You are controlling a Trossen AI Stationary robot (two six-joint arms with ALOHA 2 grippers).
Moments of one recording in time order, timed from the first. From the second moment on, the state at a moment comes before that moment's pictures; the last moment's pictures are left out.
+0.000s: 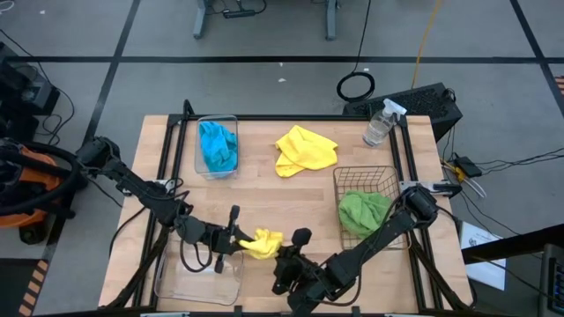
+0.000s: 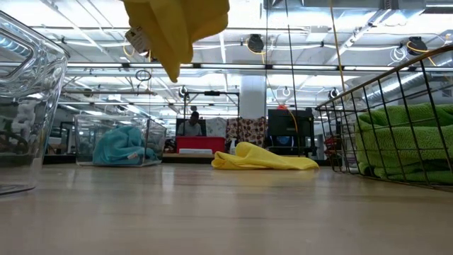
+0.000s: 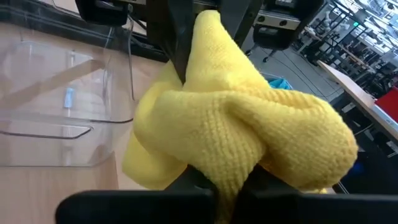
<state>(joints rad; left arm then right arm) -0.61 1.31 0.65 0.42 -0.37 0.24 0.63 2.13 1.76 -0.41 1.10 0.25</state>
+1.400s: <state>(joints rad) -0.74 1.22 0.65 0.44 -0.66 0.27 0.59 2.13 1.76 -0.12 0.97 -0.05</state>
